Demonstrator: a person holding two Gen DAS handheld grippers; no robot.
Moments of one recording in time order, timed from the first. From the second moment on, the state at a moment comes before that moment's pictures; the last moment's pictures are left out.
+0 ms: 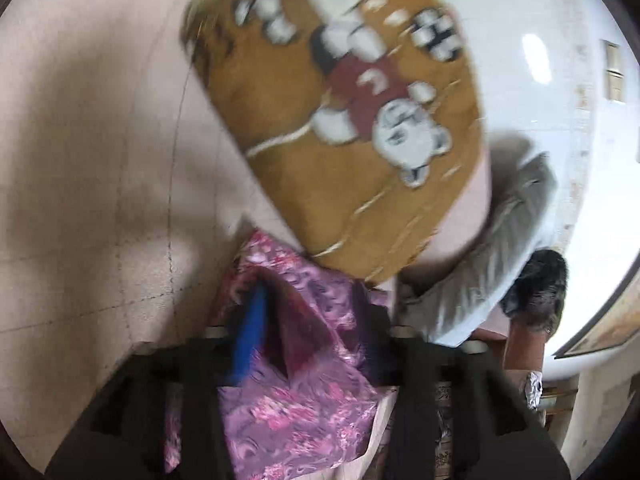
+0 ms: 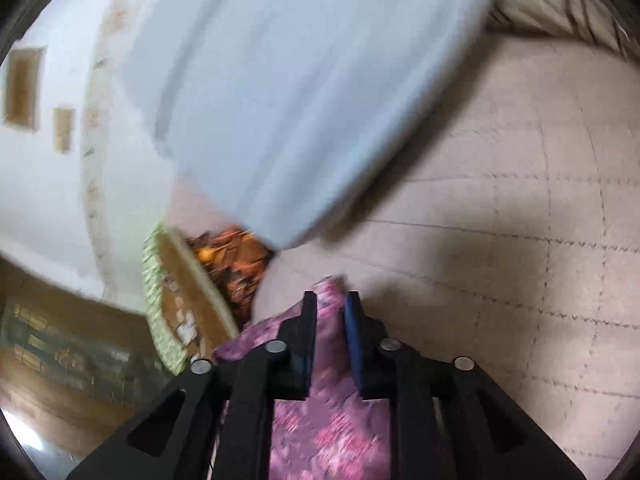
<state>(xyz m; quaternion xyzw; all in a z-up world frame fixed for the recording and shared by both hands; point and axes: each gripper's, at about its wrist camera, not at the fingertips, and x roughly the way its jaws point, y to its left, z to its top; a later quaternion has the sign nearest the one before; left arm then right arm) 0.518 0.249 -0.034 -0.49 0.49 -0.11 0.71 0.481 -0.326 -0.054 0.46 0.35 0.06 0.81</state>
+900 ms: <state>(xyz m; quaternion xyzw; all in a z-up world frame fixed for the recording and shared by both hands) 0.558 0.213 -0.040 -0.42 0.53 -0.07 0.73 0.580 -0.202 -0.077 0.48 0.44 0.09 0.76</state>
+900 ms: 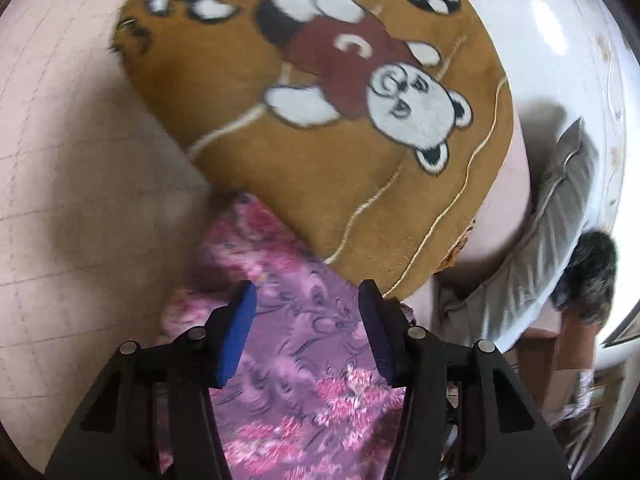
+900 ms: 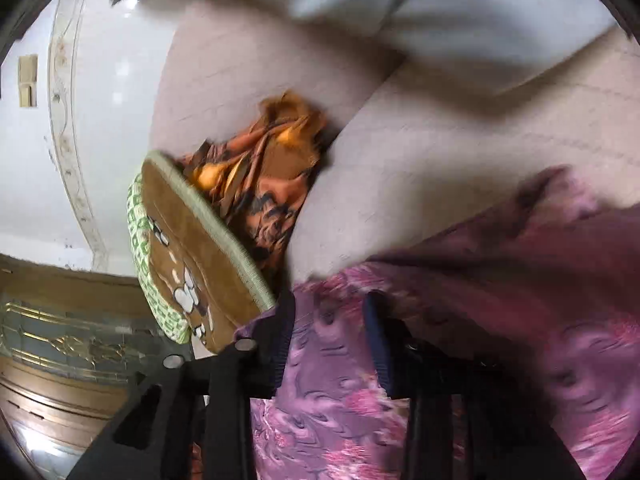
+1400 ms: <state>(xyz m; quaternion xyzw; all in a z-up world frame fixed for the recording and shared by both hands) 0.454 0.196 -0.045 -0.30 0.55 -0.08 0.77 0.507 -0.251 -0.076 0.31 0.44 0.01 0.84</state>
